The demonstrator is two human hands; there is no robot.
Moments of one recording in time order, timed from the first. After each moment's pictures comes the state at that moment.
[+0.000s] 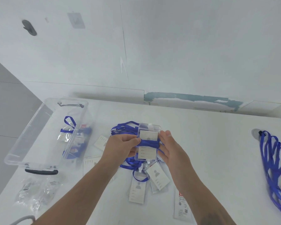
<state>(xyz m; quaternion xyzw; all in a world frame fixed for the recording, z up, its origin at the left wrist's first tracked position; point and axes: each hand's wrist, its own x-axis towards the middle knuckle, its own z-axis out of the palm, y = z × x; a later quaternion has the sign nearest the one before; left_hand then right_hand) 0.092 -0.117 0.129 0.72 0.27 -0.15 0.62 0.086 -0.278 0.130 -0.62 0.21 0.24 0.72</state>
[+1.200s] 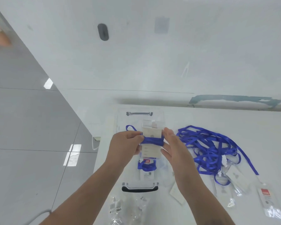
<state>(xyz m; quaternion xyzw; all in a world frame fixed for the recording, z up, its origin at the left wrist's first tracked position) 0.104 0.208 0.146 0.73 0.22 -0.15 0.63 0.082 0.055 0.144 -0.66 0.20 0.15 0.71</state>
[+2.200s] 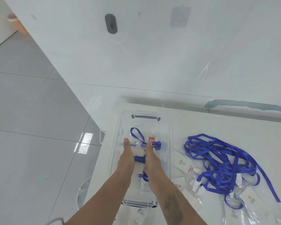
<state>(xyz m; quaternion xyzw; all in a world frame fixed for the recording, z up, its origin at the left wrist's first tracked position) 0.128 0.191 0.052 0.57 0.49 -0.19 0.63 0.136 0.120 0.046 -0.62 0.38 0.31 0.61</state>
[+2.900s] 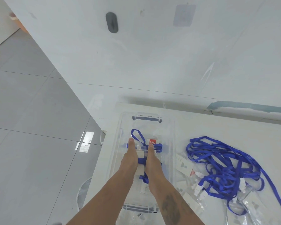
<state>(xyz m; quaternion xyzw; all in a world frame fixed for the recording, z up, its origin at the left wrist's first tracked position) 0.150 0.187 0.048 0.60 0.48 -0.21 0.60 0.151 0.126 0.010 -0.63 0.42 0.31 0.57</state>
